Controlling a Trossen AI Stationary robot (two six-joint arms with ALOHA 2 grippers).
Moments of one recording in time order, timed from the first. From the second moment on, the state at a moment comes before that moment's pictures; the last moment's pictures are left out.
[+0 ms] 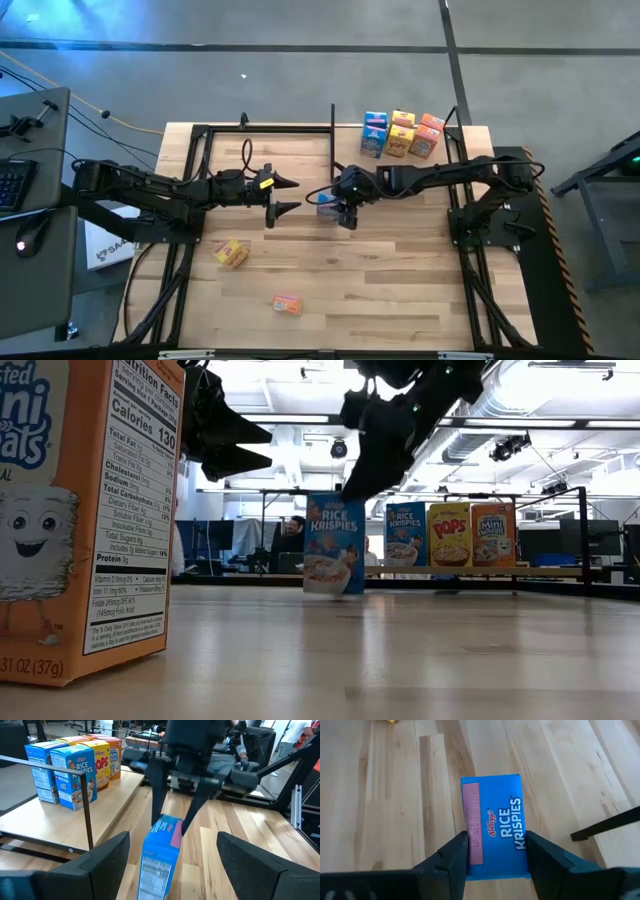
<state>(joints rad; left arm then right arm) 0.10 1.19 0.39 0.64 -0.02 -0.14 -0.07 1.63 1.13 -0.33 0.03 0.07</state>
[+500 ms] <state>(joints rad) 0.10 1.19 0.39 0.63 -0.02 -0.13 -0.13 1.34 1.12 -0.66 0.17 -0.04</state>
